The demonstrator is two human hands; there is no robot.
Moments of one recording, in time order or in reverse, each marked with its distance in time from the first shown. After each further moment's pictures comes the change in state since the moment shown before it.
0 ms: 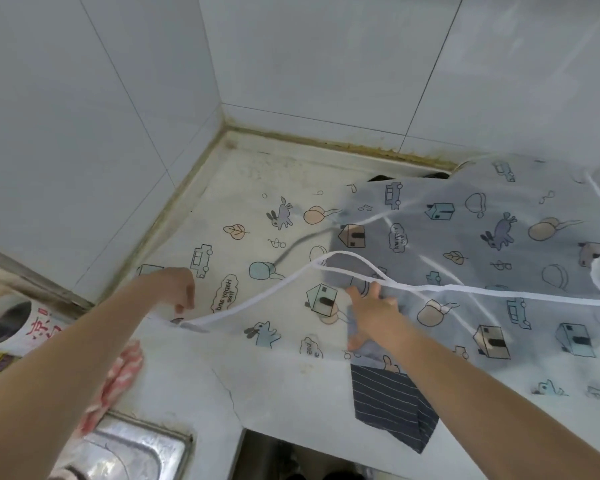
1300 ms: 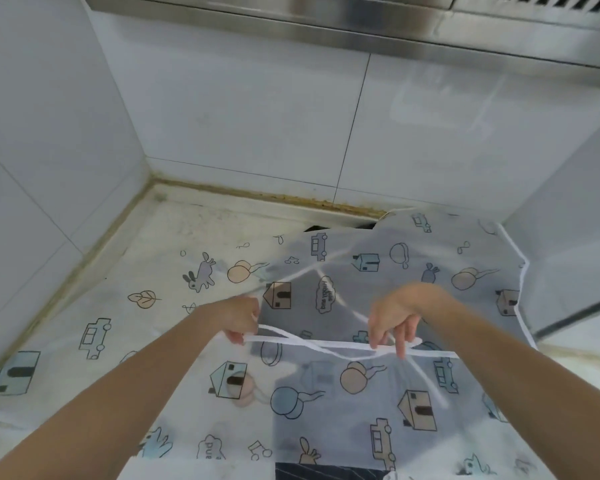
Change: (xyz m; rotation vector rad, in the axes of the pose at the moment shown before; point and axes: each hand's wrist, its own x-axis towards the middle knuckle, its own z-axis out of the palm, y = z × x) left_hand 0.072 0.191 -0.067 -0.288 -0.050 0.291; right_hand 0.030 0.173 -0.083 0.384 -0.499 0.024
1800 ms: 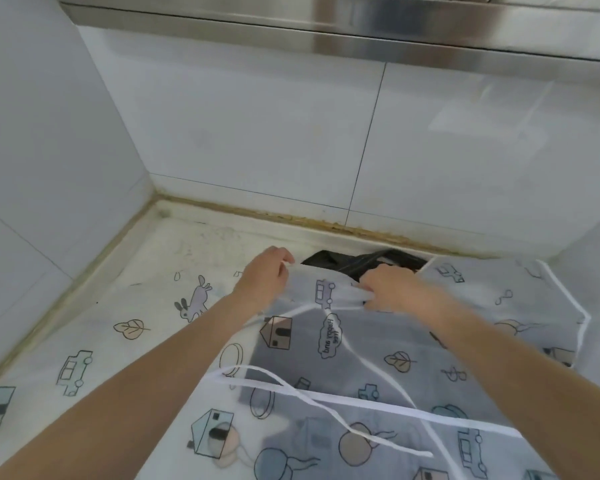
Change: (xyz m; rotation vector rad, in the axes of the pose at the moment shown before) left_hand 0.043 0.068 -0.071 -0.188 0.749 0.261; right_hand 0.048 0.006 -0.093 -0.397 0.659 -0.240
